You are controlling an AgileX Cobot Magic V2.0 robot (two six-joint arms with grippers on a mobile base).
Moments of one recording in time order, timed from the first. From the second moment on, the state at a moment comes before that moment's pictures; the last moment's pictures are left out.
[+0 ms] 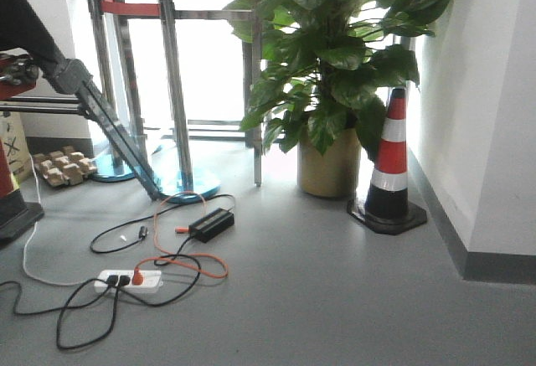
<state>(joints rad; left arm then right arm) -0.96 1.25 -1.20 1.00 1.04 -1.04 1.03 1.29 -1.24 -0.61 1.14 1.18</state>
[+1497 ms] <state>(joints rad) -0.96 1.25 -1.20 1.00 1.05 -1.04 1.03 1.29 -1.24 -0.61 1.13 1.18</state>
